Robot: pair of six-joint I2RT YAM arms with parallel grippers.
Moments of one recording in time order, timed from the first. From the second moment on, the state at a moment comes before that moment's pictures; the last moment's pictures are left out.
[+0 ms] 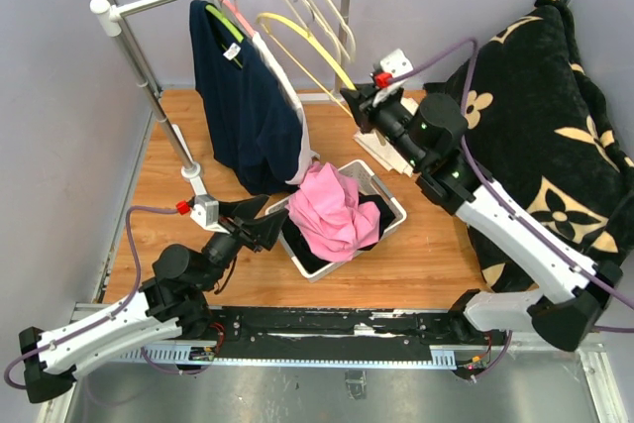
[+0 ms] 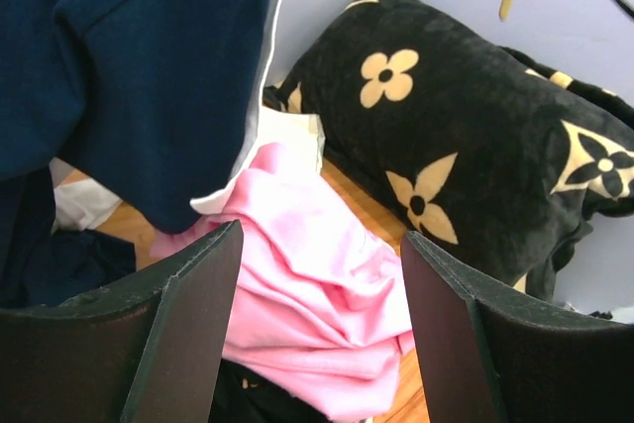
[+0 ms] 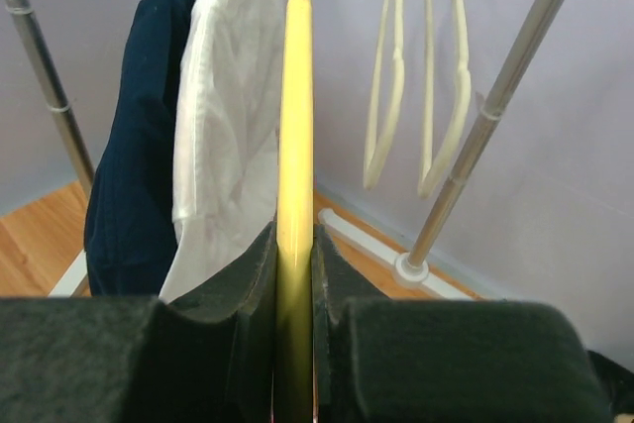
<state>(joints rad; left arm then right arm) -1.04 0.33 0.28 0.34 -0.44 -0.32 0.75 1.22 1.31 0.06 0.06 -0.13</state>
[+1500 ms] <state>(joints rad) -1.04 0.10 0.25 0.13 -0.55 -0.29 0.67 1.80 1.91 0.04 -0.03 -0.11</state>
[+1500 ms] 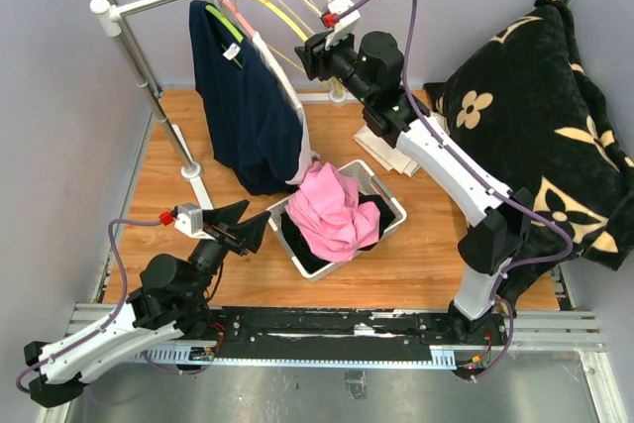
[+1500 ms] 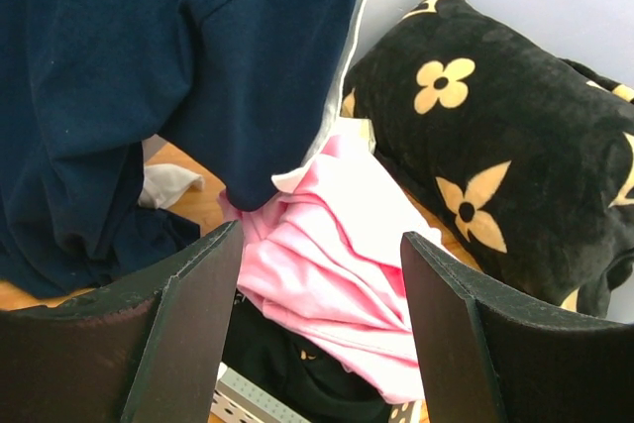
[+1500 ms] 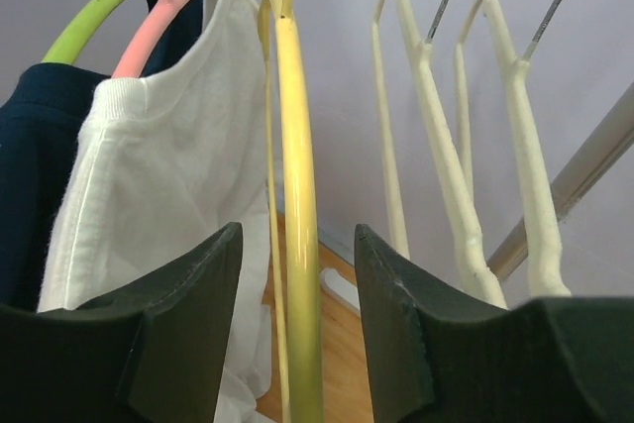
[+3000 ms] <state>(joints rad) -1.04 0.09 0.23 0.15 -0.59 -0.26 0.76 1.81 1.94 -0.05 -0.16 -0.20</state>
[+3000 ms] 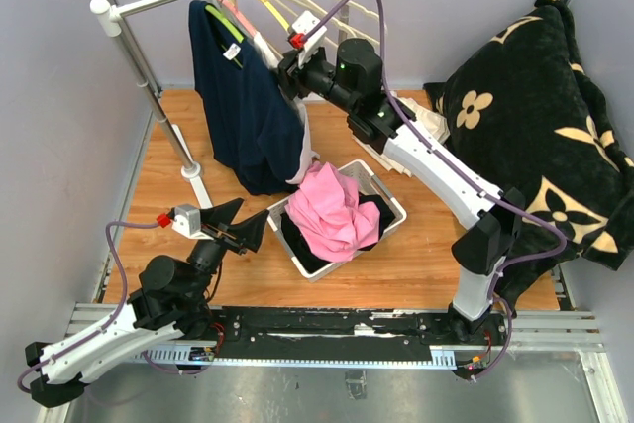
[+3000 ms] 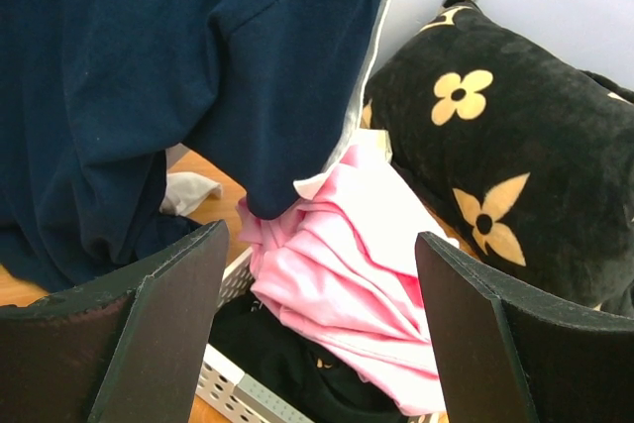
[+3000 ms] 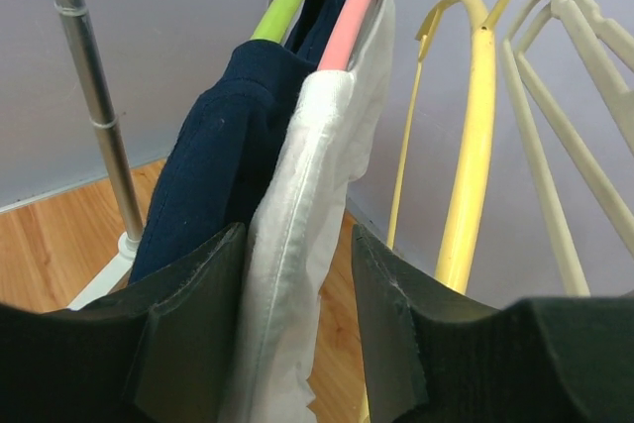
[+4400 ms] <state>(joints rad) -1.04 0.10 0.23 0.13 -0.60 -0.25 0.77 1.77 1.89 0.12 -0.02 -0.12</state>
